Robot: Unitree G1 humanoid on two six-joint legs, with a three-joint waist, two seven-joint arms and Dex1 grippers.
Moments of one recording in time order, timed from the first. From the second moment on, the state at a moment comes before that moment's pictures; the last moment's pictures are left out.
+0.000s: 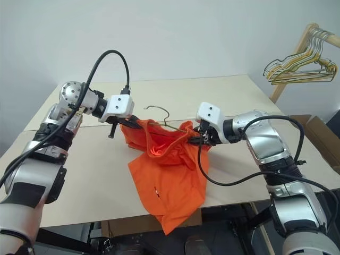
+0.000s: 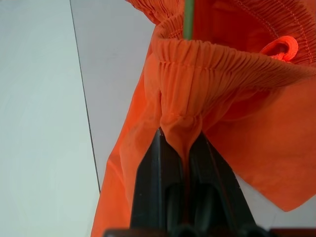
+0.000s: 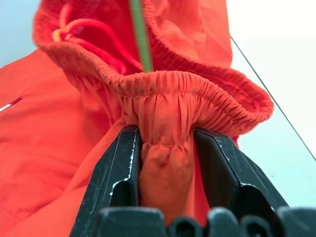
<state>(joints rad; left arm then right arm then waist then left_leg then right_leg) -1.13 0.59 -0.30 0.80 0.07 -0.25 -1.47 -0.78 -0.68 0.26 0.06 0.14 0.63 1.15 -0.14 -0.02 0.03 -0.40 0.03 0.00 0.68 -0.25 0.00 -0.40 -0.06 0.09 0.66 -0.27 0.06</state>
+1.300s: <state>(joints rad) -1.01 0.54 0.14 0.60 -0.40 0.07 -1.35 -0.67 -0.85 -0.08 -0.15 0.36 1.10 0.90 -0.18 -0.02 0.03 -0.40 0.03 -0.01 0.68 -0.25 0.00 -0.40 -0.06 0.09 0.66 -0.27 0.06</state>
